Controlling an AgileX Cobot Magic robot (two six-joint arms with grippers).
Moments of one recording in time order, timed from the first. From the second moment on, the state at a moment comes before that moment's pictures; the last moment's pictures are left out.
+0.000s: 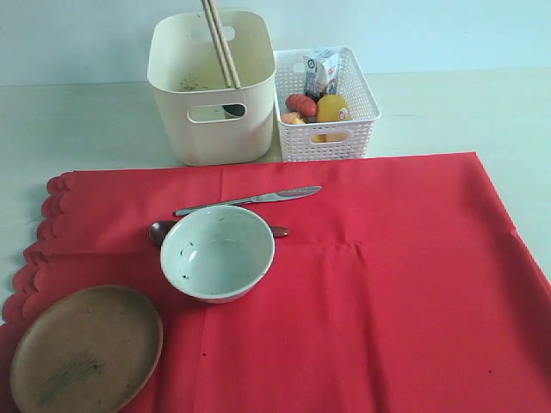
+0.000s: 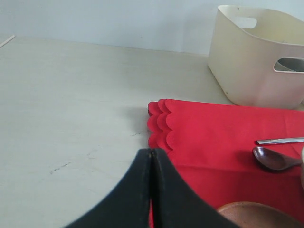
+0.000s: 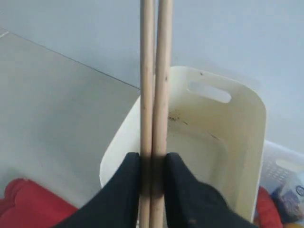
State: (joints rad) left arm -0.03 0.01 0.00 0.04 0.37 -0.13; right arm 0.72 1.98 -1.86 -0.33 0.56 0.40
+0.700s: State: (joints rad) left arm -0.03 0.01 0.00 0.04 0.37 -0.13; right arm 0.72 2.27 -1.98 -0.54 0.17 0.40
